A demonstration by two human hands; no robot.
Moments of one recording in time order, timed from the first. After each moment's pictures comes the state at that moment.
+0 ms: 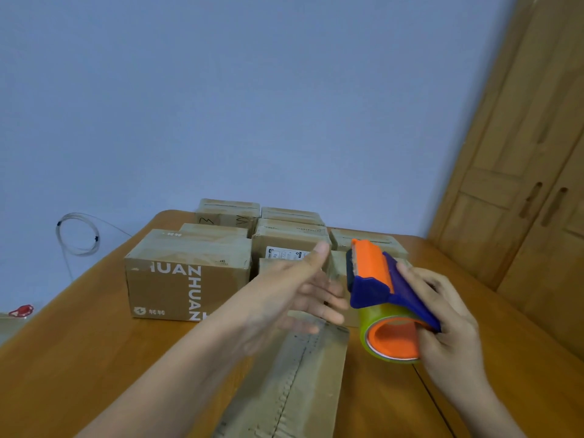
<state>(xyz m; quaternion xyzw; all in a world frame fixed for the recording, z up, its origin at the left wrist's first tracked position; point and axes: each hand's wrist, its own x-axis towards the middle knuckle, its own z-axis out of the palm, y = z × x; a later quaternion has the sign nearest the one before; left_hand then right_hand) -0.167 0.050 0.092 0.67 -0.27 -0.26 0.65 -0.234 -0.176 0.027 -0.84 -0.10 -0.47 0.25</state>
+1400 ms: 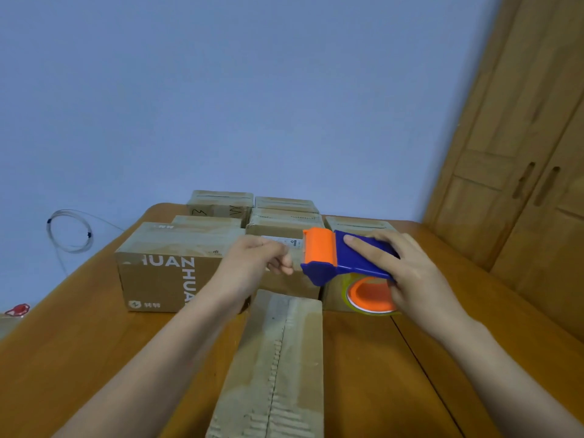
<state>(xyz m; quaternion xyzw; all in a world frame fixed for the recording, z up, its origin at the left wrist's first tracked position) -0.133 0.044 0.066 0.72 -0.26 -0.08 0.64 -0.197 -0.188 0.054 -0.91 -0.15 -0.39 -0.01</state>
